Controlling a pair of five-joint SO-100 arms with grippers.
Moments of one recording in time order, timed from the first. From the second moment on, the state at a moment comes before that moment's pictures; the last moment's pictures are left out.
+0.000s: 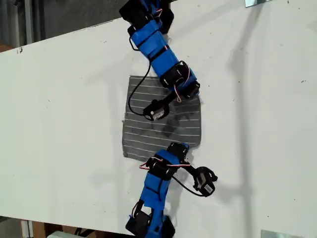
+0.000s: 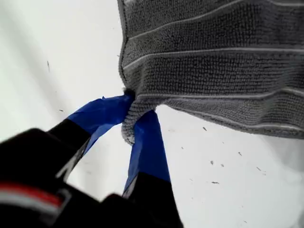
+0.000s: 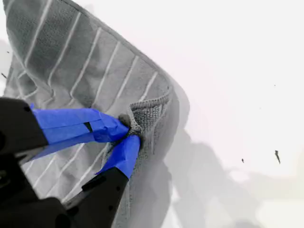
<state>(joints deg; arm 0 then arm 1) 14.3 58.4 50.5 83.1 -84.6 -27.0 72.2 75.8 80.6 73.8</state>
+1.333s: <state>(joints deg) -6.2 86.5 59.1 85.2 -70.0 -7.8 108.6 93.7 83.0 69.3</state>
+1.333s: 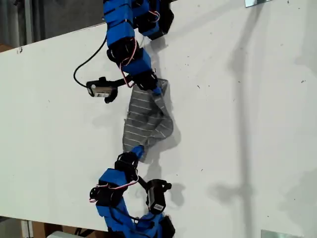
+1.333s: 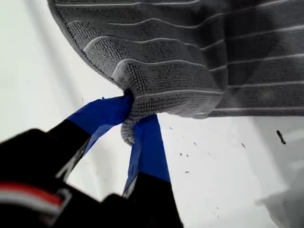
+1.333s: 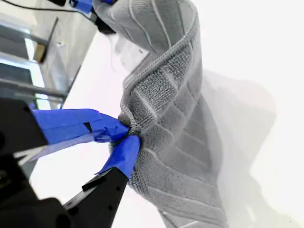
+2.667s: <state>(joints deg) -30.5 72.0 72.0 76.6 -61.3 20.7 128.1 136.7 68.9 61.1</state>
